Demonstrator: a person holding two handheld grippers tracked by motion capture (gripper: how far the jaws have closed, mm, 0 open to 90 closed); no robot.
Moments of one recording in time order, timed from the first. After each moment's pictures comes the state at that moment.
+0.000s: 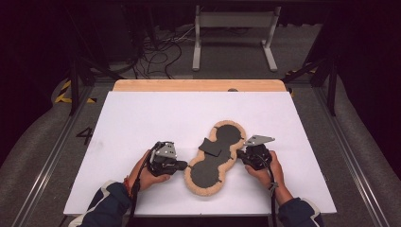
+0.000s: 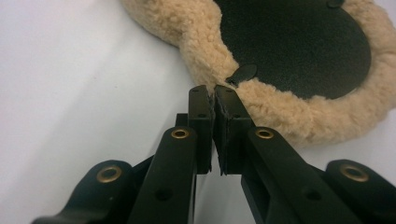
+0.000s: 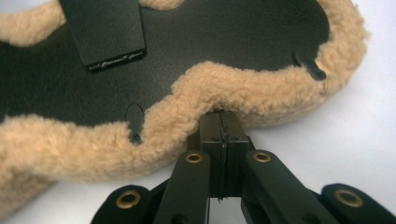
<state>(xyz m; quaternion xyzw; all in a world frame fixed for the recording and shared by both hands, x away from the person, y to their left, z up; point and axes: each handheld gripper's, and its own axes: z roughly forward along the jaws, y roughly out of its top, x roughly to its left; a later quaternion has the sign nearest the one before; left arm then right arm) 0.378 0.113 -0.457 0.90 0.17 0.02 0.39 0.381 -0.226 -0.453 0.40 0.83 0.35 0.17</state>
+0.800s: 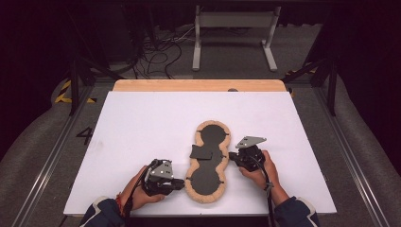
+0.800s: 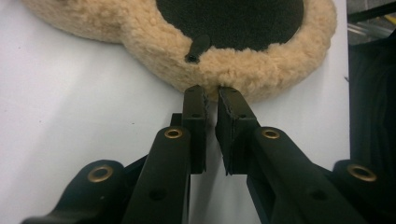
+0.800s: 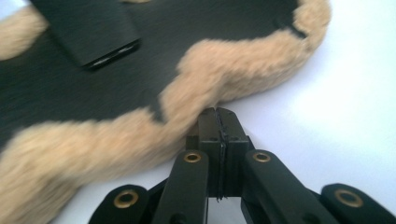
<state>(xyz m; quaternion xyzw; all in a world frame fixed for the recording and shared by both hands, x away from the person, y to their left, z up) 0.331 0.120 -0.461 0.92 0.13 0.00 0.38 0.377 -0.207 -0.451 0.36 0.86 0.34 0.16</state>
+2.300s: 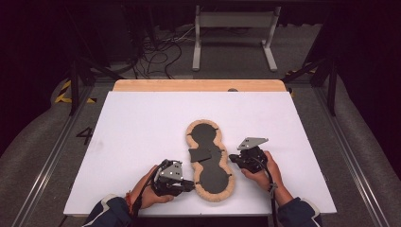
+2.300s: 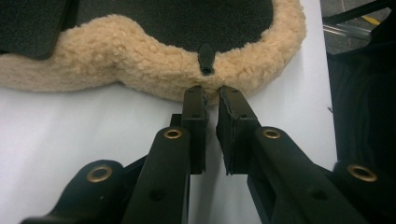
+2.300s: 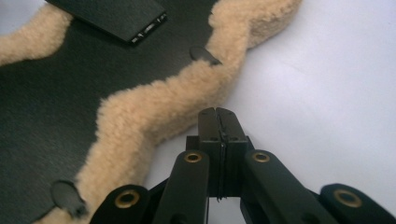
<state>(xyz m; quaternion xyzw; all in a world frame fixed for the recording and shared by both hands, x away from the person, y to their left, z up) 0.333 0.094 -0.461 0.91 0.09 -0.02 0.39 0.374 -0.212 -0.448 0.33 0.87 0.34 0.14</state>
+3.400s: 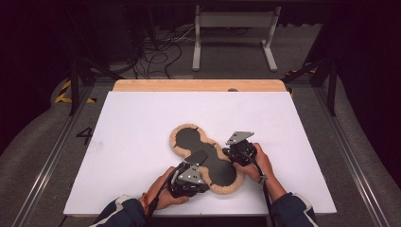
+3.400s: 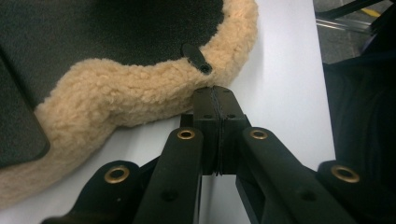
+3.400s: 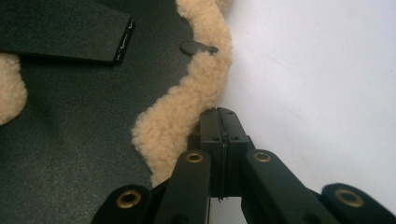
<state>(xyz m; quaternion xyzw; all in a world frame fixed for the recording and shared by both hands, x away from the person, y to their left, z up) 0.327 0.046 -0.462 0.92 0.07 -0.01 0.39 0.396 -0.185 -0.444 0.31 0.88 0.31 0.17</state>
